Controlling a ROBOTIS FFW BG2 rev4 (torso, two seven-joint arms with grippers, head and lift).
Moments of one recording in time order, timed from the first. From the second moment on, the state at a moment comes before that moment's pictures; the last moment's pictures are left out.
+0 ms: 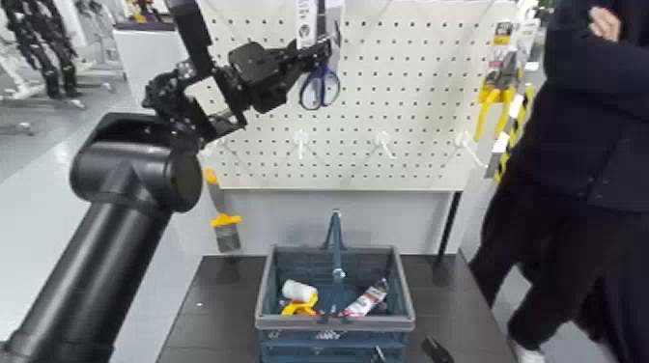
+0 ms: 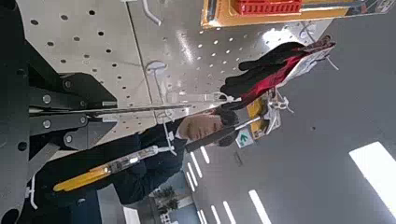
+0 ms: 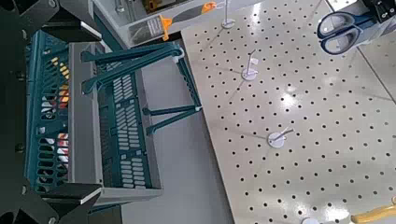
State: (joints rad) left arm -0.74 0.14 -0.21 -1.39 0.35 0.03 -0.86; right arm 0.36 0.00 0.14 -1.61 -0.25 -0.28 0.29
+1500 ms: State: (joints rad) left arm -0.40 0.14 -0.18 -1.37 0.39 0.21 -0.86; right arm 0.36 0.00 0.14 -1.60 -0.26 -0.26 0.30
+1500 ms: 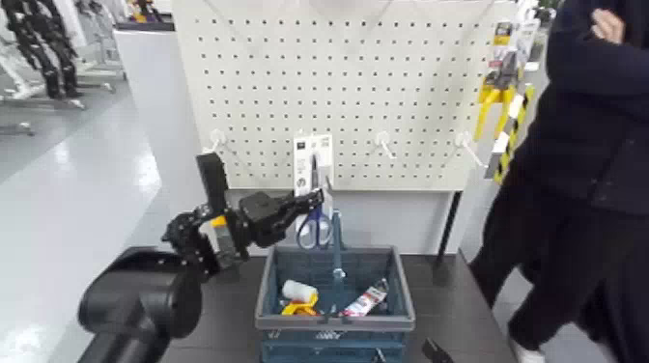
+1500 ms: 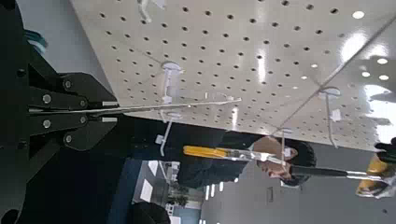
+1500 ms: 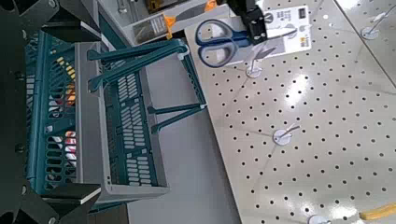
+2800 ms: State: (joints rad) left arm -0.39 0.13 -0.16 -1.12 0.31 0.19 -0.89; right arm 0.35 0.00 0.14 -1.60 -0.26 -0.26 0.31
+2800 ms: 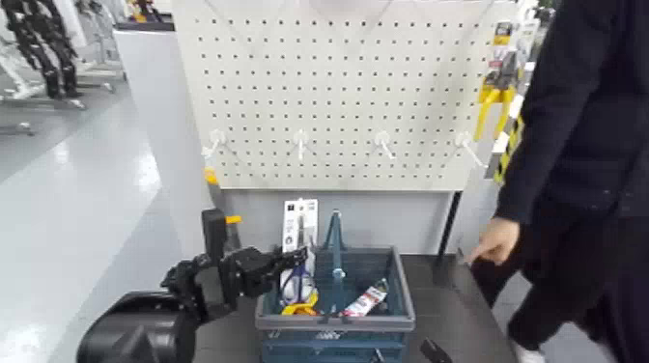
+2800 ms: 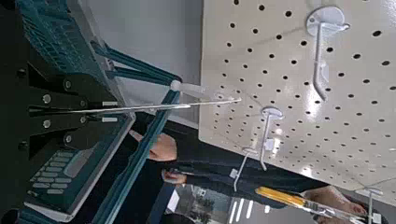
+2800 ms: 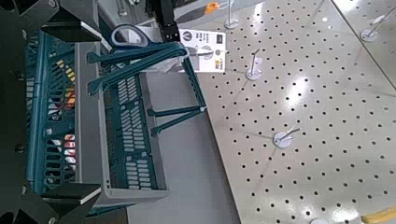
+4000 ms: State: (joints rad) left arm -0.33 0.14 -0.15 -1.21 0.23 0.17 -0.81; right arm 0.35 0.00 0.13 -1.60 -0.27 -0.26 0.32
